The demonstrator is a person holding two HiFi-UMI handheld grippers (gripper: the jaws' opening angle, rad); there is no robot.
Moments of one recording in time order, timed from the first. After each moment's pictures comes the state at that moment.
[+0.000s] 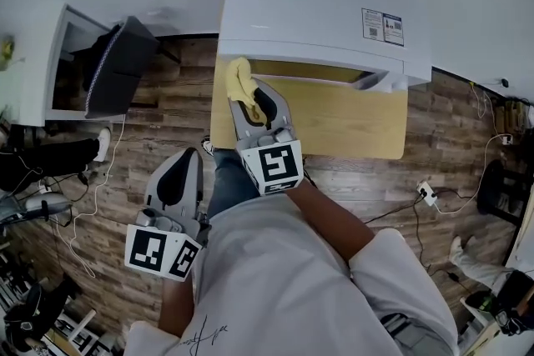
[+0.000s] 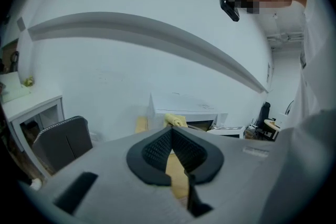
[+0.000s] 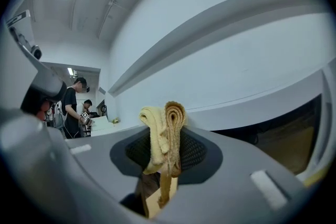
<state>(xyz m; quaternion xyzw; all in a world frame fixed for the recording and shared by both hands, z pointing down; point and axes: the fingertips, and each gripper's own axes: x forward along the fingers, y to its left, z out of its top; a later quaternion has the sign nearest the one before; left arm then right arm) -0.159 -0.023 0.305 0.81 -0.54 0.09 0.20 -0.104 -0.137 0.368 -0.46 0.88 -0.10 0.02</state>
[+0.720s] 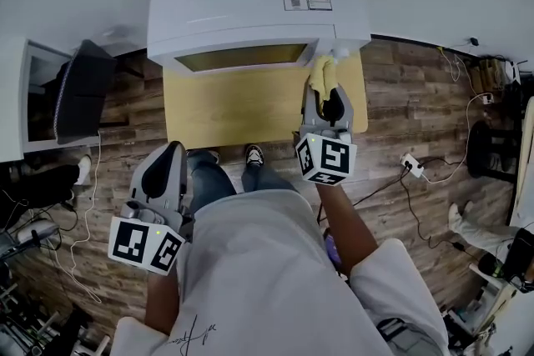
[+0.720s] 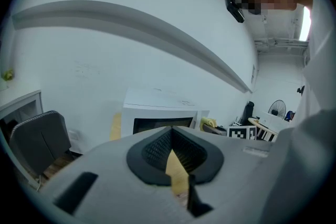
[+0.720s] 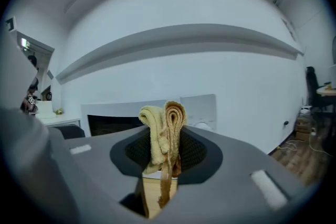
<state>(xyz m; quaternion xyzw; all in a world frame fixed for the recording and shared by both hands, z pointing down) -0.072 -0.020 0.317 0.85 -0.47 0.09 0.21 0.185 -0.110 0.397 -0.68 0.72 -0.08 -0.01</state>
